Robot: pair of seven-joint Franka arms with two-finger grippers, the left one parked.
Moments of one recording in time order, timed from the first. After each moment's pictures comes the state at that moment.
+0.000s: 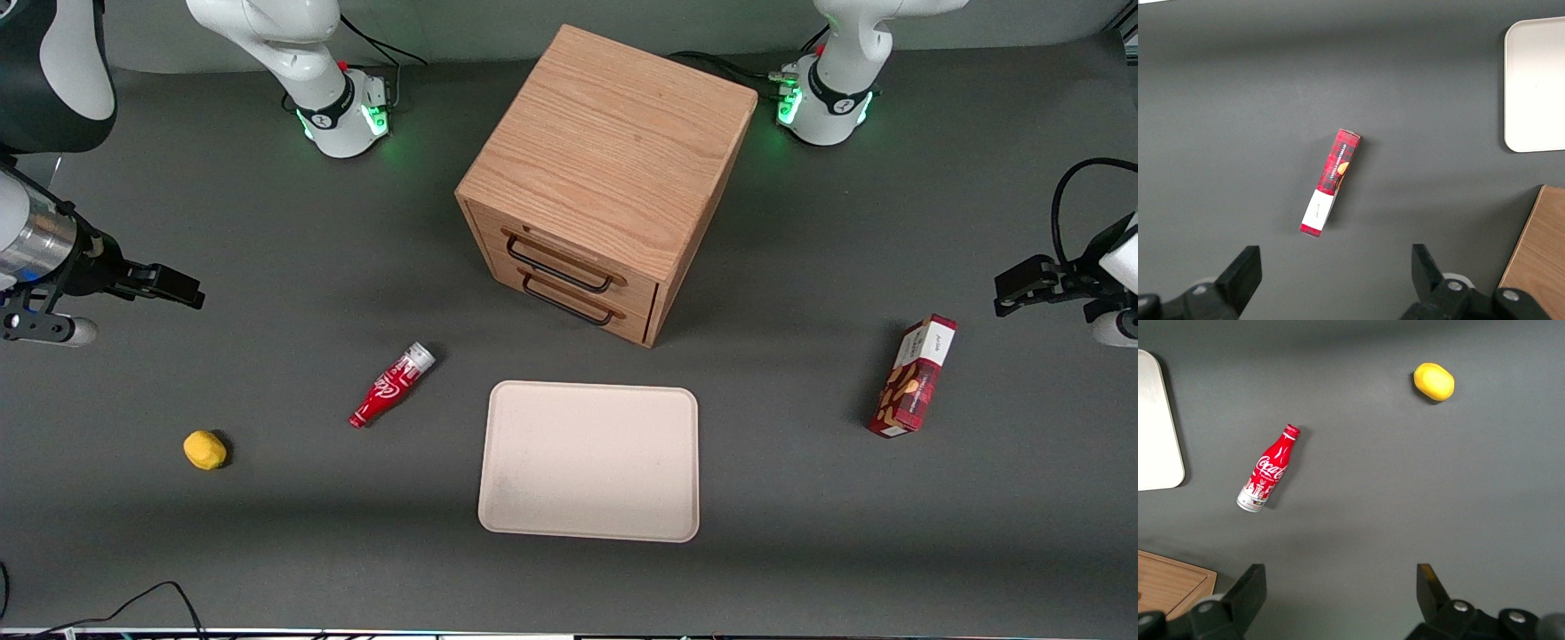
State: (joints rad) arm -0.18 0.07 0.20 -1.64 -0.02 1.64 0.19
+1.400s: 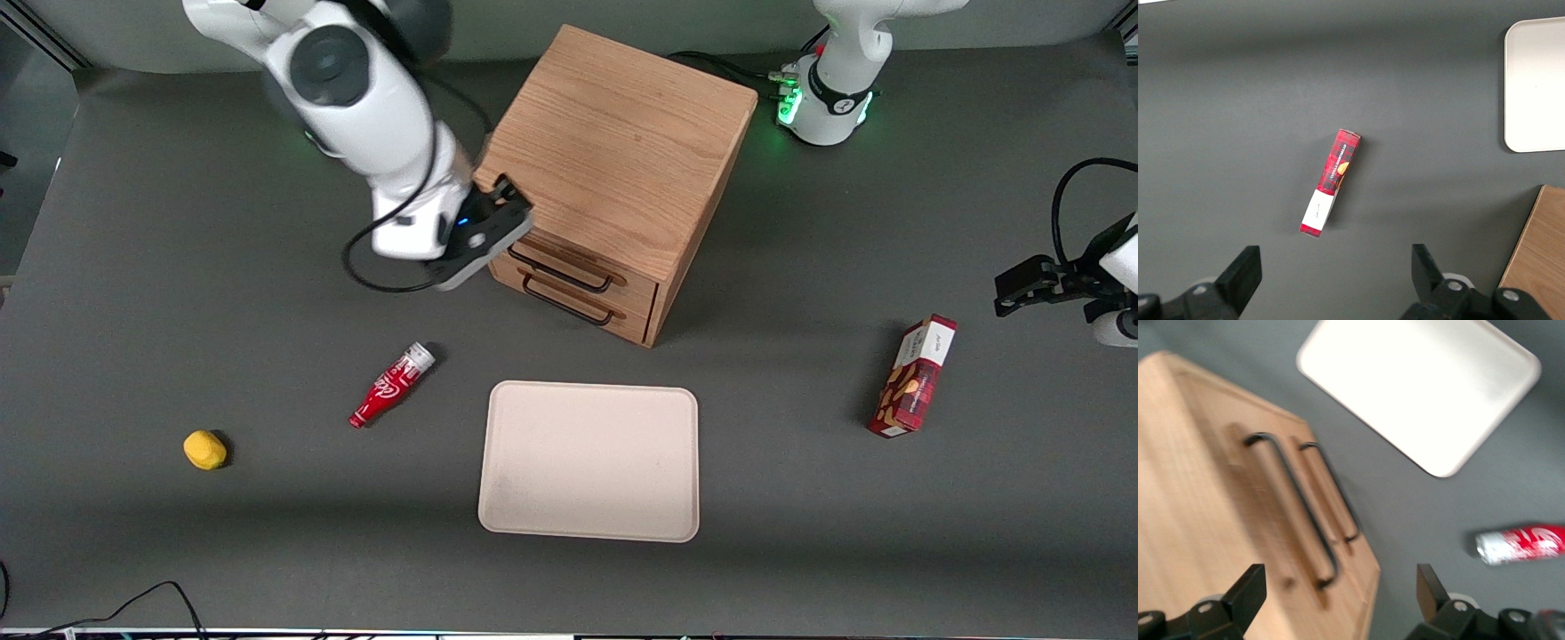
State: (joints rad) arm 0.06 0.32 0.73 -1.53 -0.06 1.87 0.12
